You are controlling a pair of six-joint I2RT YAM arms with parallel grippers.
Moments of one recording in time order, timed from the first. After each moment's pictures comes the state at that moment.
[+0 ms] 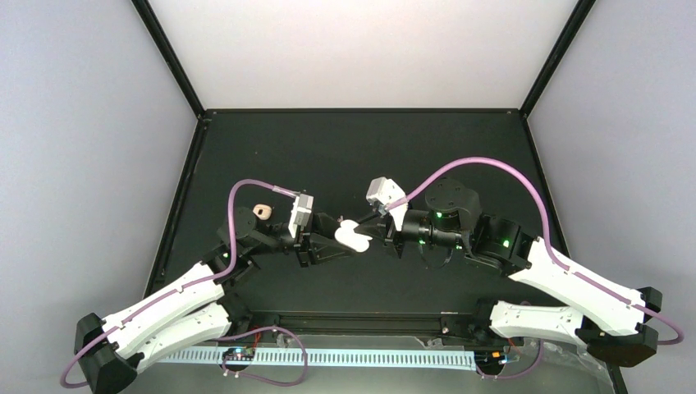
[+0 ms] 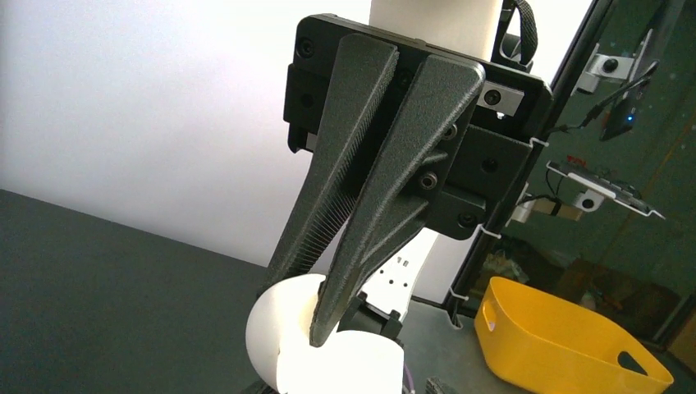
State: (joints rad) left arm -0.81 0.77 0.57 0.40 0.72 -0.47; right arm 1.10 0.99 1.20 -0.51 -0.16 0.00
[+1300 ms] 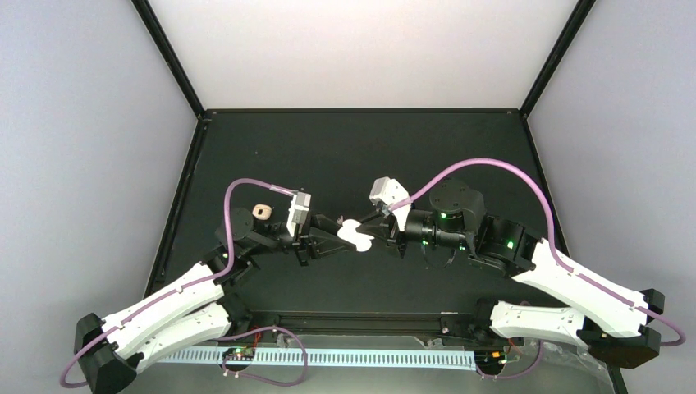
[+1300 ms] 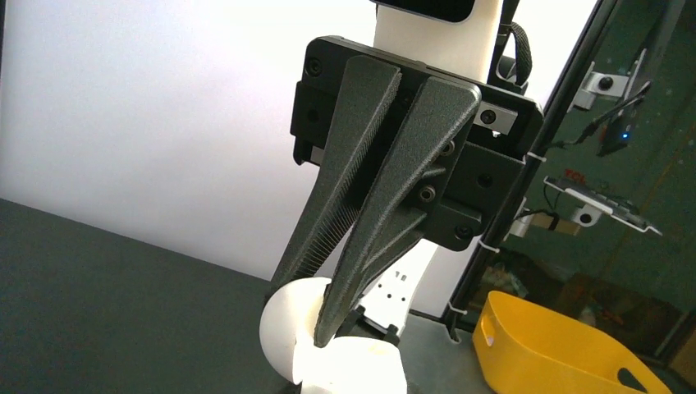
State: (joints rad) left arm -0.81 0.77 0.57 0.43 0.69 -0.49; right arm 1.10 0.98 1.20 -0.52 -0.16 0.00
